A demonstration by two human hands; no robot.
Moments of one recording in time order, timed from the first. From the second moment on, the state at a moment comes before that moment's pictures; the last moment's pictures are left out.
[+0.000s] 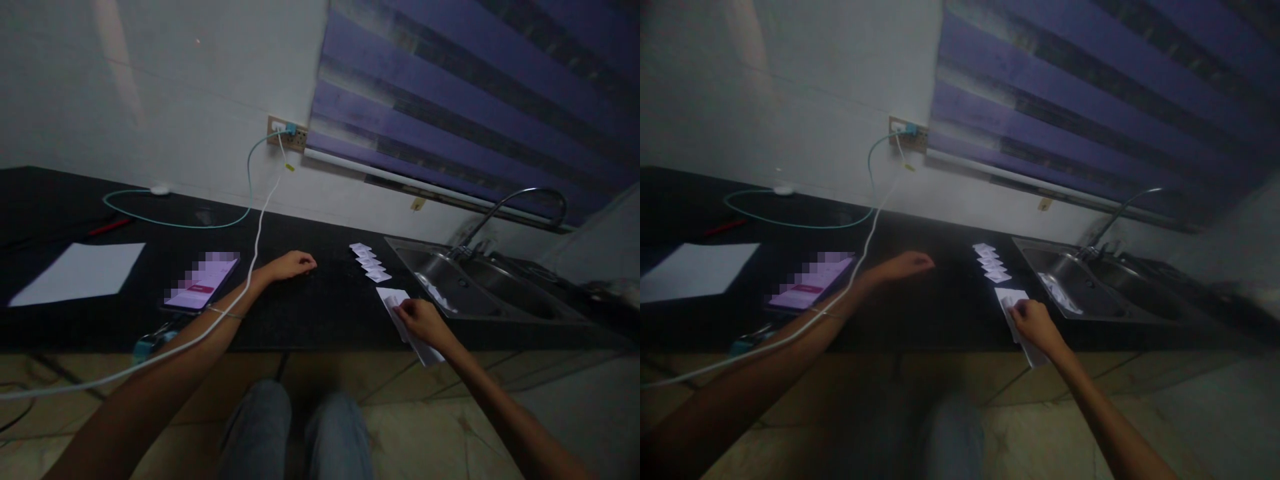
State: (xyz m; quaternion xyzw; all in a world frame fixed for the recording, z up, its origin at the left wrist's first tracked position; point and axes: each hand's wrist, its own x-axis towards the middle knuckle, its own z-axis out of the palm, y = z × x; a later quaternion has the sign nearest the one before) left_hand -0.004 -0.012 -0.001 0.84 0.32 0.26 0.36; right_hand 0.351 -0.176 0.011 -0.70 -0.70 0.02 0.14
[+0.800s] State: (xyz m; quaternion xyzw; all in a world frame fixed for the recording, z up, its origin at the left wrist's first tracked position) left_hand 0.005 -0.006 -0.001 0.67 0.26 0.35 0.61; right_hand 0.264 -0.159 0.109 -0.49 -0.65 0.30 0.49
